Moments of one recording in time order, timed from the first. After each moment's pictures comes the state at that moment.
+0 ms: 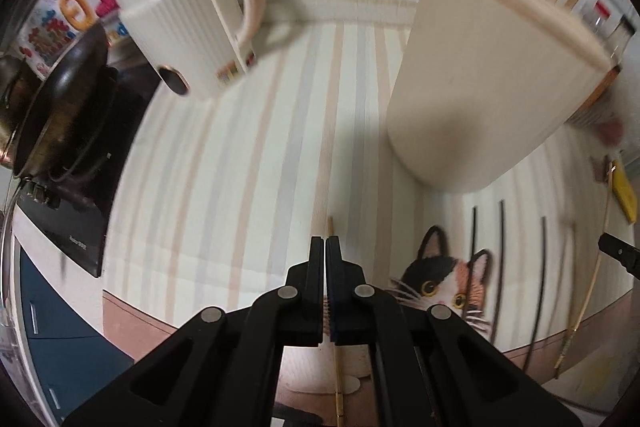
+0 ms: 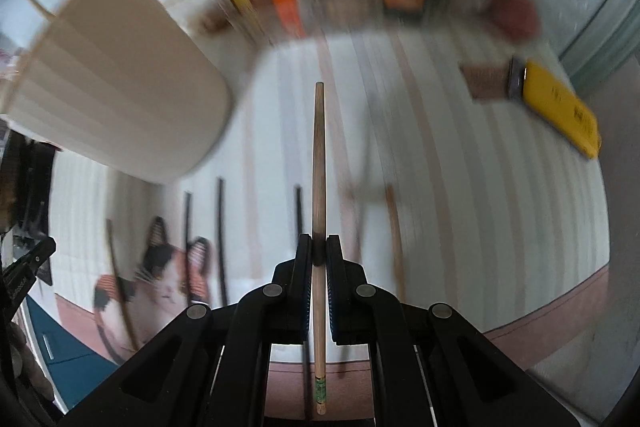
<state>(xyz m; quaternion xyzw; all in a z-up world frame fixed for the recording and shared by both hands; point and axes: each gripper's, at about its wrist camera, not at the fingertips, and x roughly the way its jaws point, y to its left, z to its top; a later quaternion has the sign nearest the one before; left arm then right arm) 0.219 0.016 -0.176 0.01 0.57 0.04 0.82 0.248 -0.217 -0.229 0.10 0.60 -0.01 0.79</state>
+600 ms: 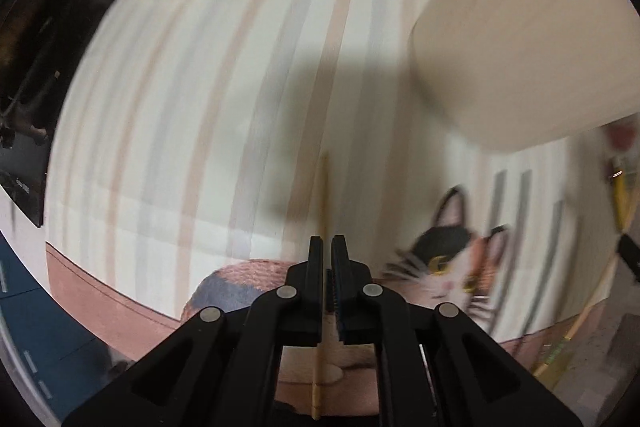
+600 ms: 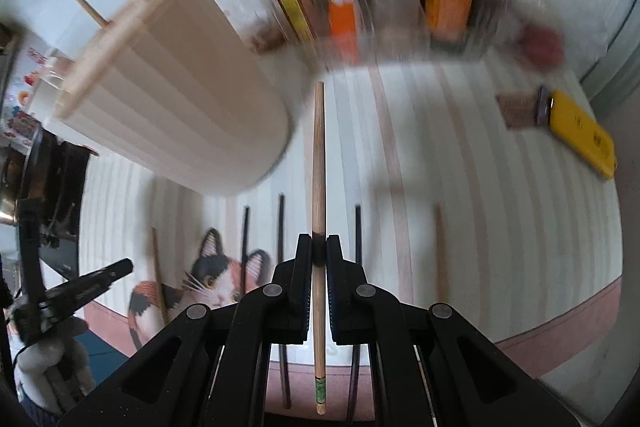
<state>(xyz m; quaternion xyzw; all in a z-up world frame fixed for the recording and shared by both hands) 0.248 0.048 -0.274 -0.06 0.69 0.03 0.72 0.255 -0.195 -0.216 0.12 0.59 0.02 0.80</state>
